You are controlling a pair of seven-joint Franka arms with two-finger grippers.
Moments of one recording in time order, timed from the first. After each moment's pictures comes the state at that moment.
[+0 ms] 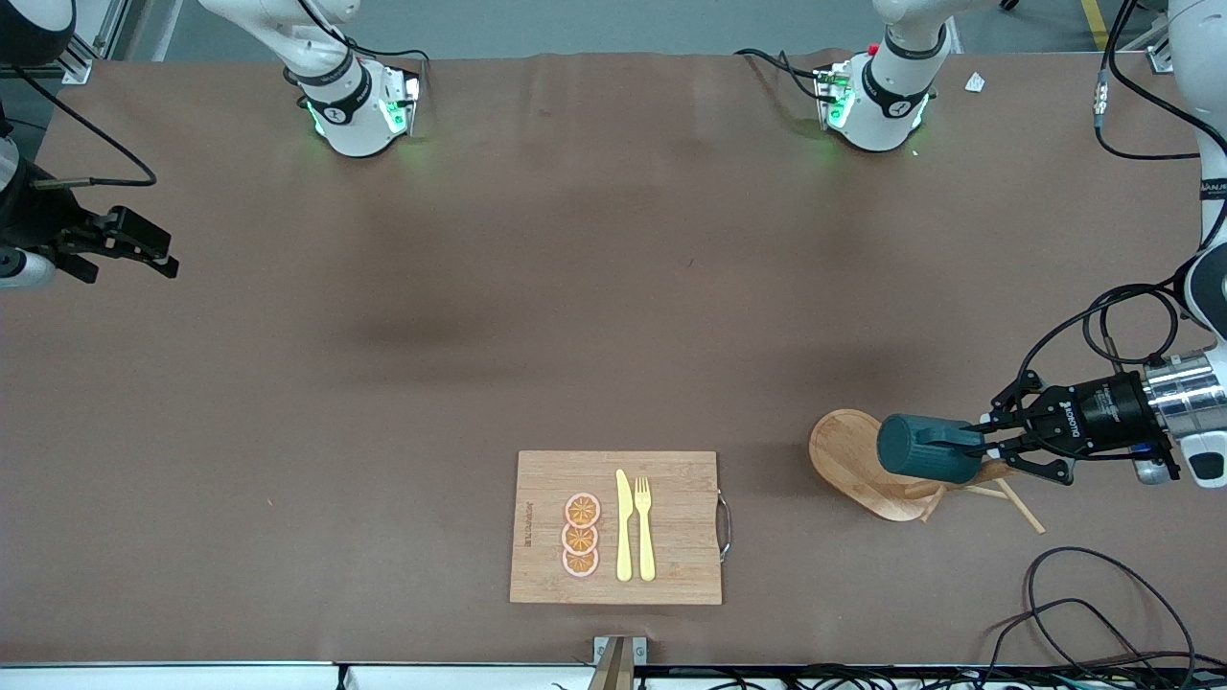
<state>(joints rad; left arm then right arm) 0.30 0.52 -0.25 -1.42 -0.71 1.87 -1.16 -0.11 -0.05 0.08 -1.69 0.04 1.67 -0.07</state>
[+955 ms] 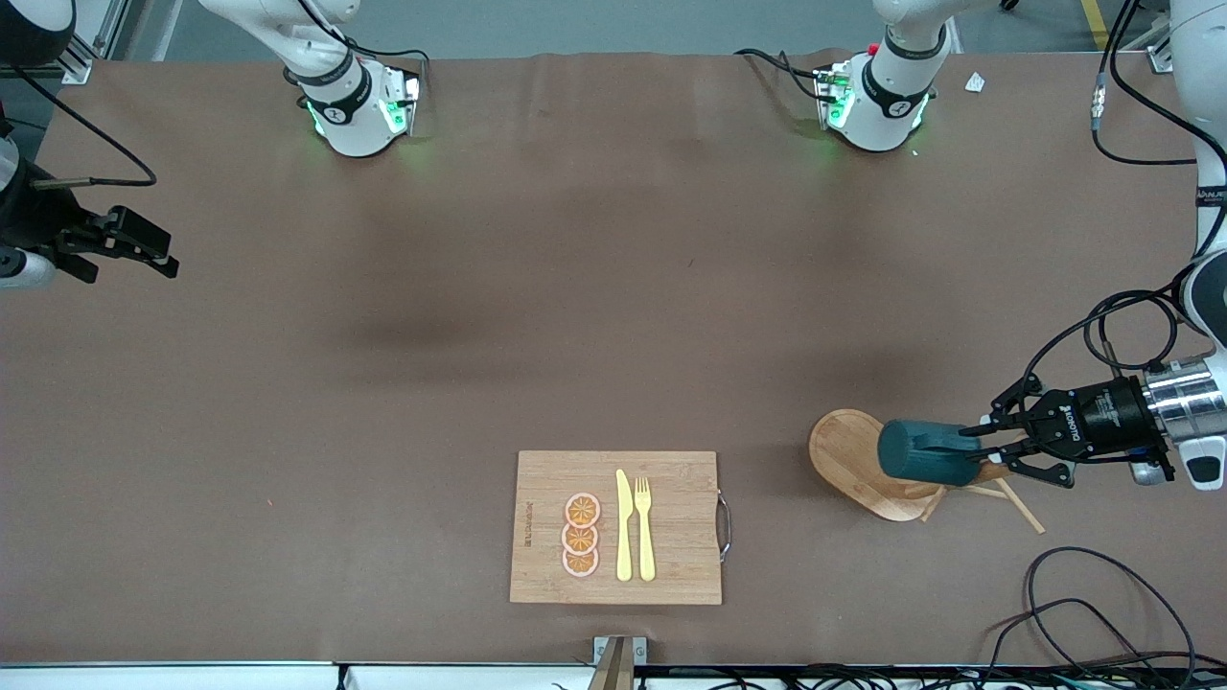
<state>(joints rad) 0.31 0.54 -0.25 -1.42 -0.73 1.87 -1.16 -0.11 -0.05 0.08 -1.69 0.04 1.67 -0.07</state>
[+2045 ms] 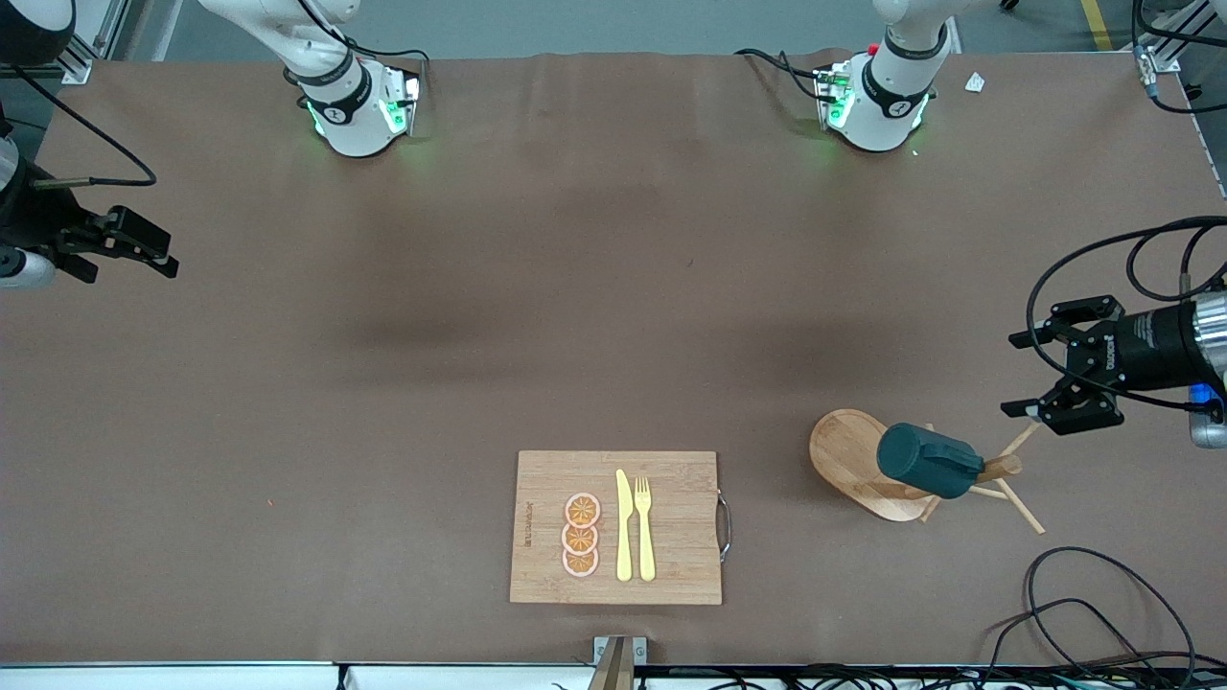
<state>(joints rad) 0.30 0.40 -0.32 -1.30 -0.35 1.58 -0.99 -0.11 -0.05 0.08 -1.69 0.04 1.67 -0.07</state>
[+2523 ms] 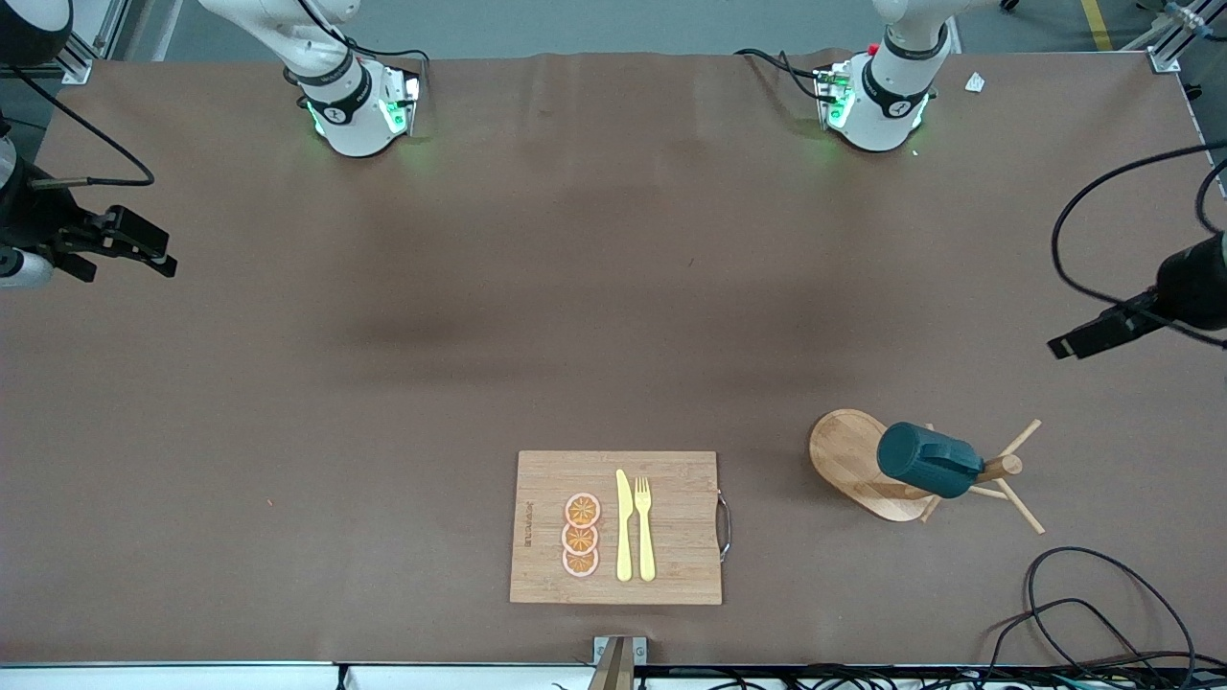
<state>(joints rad) 0.30 0.26 -0.37 -1.29 0.01 1.52 -0.41 -0.11 -0.05 0.07 -1.69 0.04 1.67 -0.07</state>
